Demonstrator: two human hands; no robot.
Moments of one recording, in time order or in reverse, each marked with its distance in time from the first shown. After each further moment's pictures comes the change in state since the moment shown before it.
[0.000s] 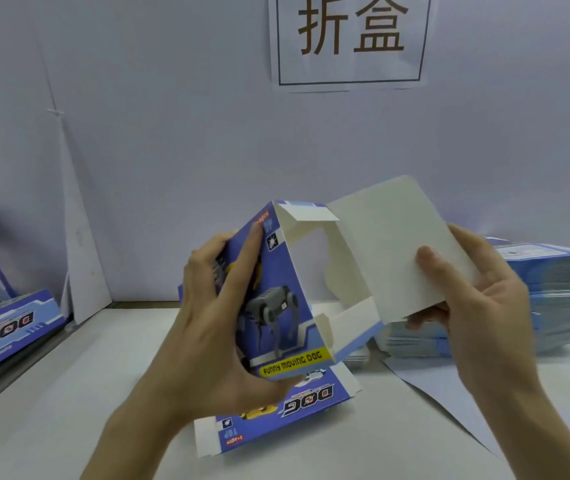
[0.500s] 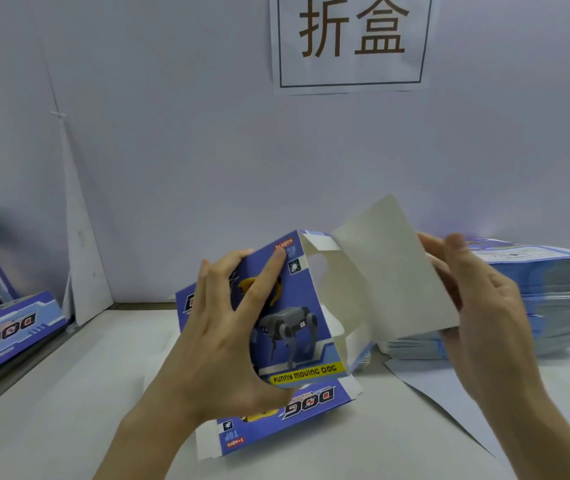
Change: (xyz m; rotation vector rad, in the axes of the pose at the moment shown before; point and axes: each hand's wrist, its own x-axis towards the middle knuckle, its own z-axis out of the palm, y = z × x) left_hand -0.003 0.000 0.008 0.215 -0.058 -0.027; right_hand 0.001 0.001 0.002 0.082 -0.149 0.048
